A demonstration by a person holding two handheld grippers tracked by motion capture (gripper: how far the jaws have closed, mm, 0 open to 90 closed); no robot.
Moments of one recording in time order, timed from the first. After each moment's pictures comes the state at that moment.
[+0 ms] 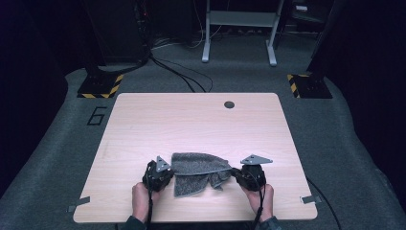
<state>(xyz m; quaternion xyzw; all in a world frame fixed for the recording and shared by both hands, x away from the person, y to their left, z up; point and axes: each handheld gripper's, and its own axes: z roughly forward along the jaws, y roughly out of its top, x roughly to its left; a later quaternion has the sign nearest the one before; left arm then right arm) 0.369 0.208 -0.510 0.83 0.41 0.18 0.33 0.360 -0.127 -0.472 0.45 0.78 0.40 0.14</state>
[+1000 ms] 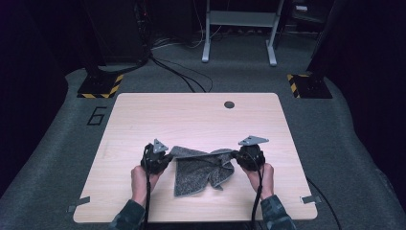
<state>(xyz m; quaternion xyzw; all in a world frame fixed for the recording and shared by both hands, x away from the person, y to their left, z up) 0.424 0.212 -0.470 0.82 0.41 0.20 0.34 0.417 -0.125 -0.446 0.42 0.81 0.37 0.18</state>
